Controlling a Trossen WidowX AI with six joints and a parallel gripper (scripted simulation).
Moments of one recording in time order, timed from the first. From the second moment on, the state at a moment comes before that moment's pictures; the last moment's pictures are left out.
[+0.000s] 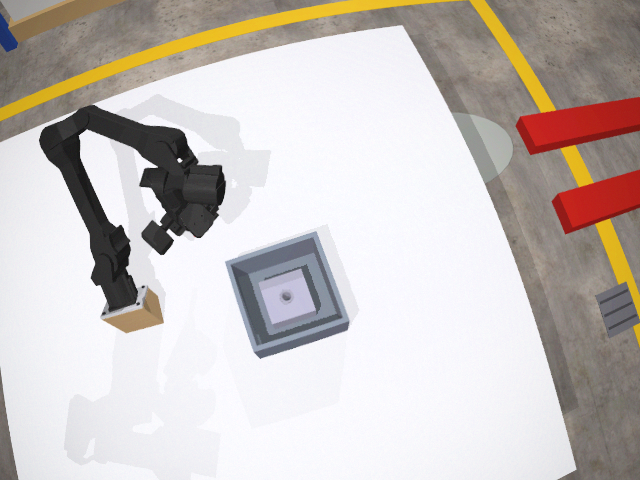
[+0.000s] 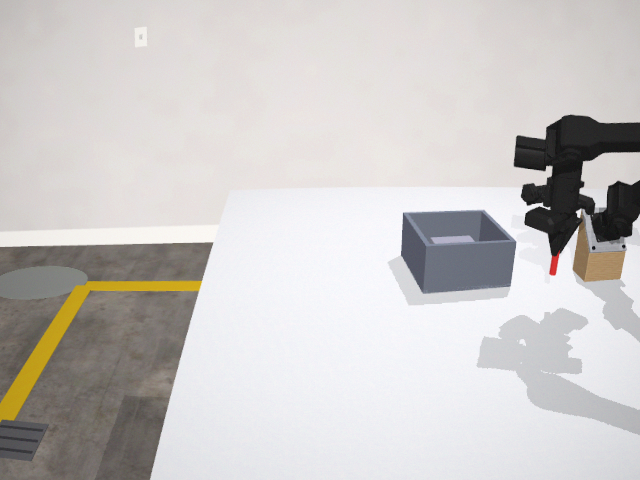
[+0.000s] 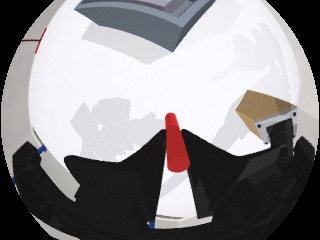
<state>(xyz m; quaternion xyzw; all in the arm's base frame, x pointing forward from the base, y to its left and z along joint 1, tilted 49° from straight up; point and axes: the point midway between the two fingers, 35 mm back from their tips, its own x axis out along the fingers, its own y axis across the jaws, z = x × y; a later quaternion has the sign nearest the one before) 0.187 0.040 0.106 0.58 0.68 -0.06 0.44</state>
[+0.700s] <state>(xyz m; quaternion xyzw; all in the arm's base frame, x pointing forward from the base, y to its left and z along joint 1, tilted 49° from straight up) 0.206 0.011 0.103 0.58 0.68 -0.06 0.44</state>
